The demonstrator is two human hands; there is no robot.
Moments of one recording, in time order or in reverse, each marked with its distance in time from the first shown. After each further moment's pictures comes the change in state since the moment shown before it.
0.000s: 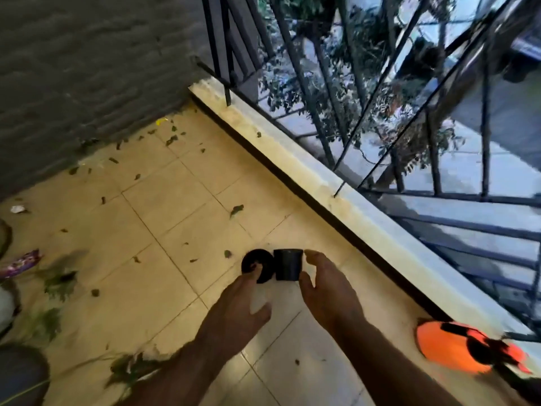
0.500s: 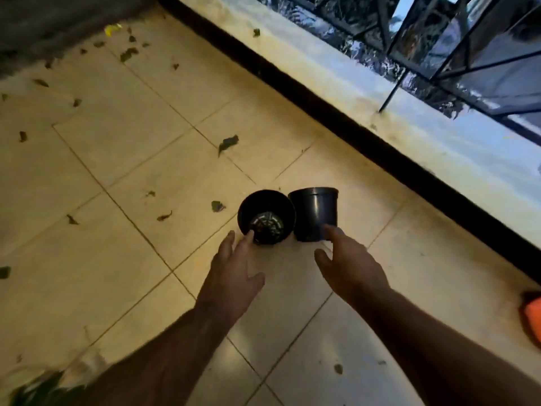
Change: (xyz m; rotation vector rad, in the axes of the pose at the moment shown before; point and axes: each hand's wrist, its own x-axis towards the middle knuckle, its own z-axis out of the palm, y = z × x) left_hand 0.168 -0.218 0.187 0.030 0.105 -0.104; right_hand 0.140 0.169 0.258 -0.128 -0.013 0.131
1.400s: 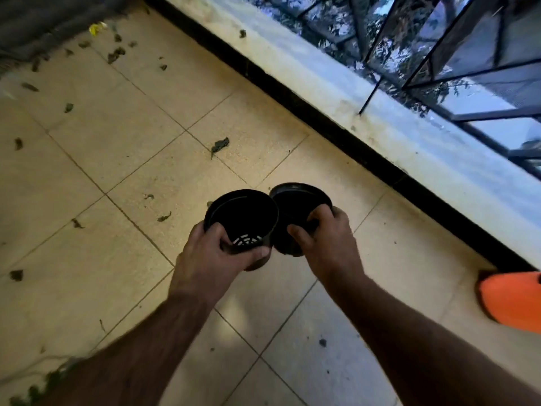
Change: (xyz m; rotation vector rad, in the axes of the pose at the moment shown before) left_hand -0.028 0.042 -0.075 -0.092 0.184 -0.062; right_hand -0.023 -0.040 -0.034 0.268 0.207 0.003
